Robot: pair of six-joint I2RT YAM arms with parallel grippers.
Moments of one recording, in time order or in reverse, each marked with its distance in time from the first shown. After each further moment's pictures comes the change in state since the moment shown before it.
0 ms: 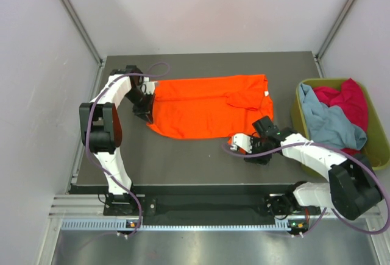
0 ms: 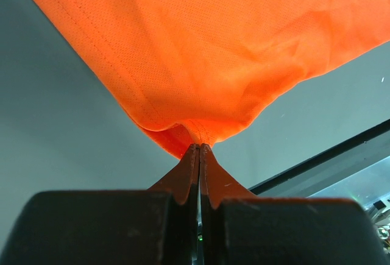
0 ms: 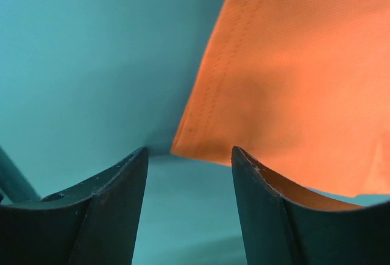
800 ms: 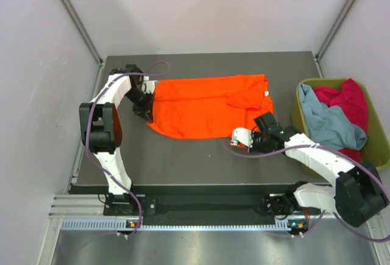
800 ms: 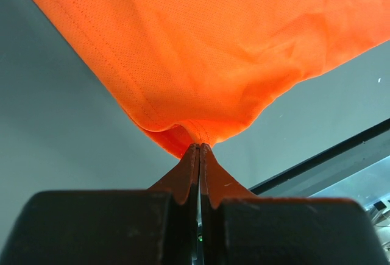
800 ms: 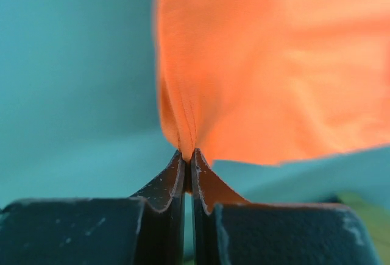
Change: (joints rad) left arm 0.000 0.000 0.010 0.000 0.002 0.002; right arm 0.005 -0.055 0.029 0.025 0.091 -0.037
